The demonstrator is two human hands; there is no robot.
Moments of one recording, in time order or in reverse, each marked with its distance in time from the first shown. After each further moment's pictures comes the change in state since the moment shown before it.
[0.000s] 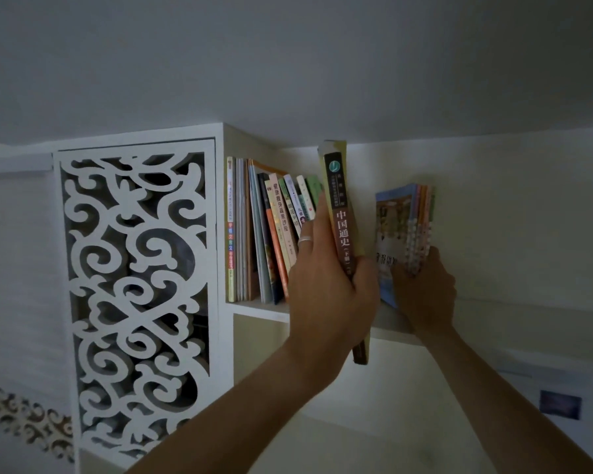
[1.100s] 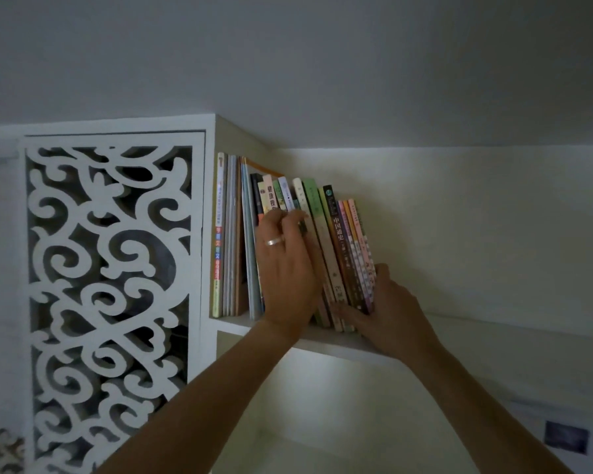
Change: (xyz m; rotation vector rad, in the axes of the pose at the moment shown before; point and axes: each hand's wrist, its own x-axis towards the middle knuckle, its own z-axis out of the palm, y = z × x) left_hand 0.069 -0.127 0.024 0.356 0.253 0.286; right_hand -0.004 -0.014 0.022 -0.227 -0.539 -0.302
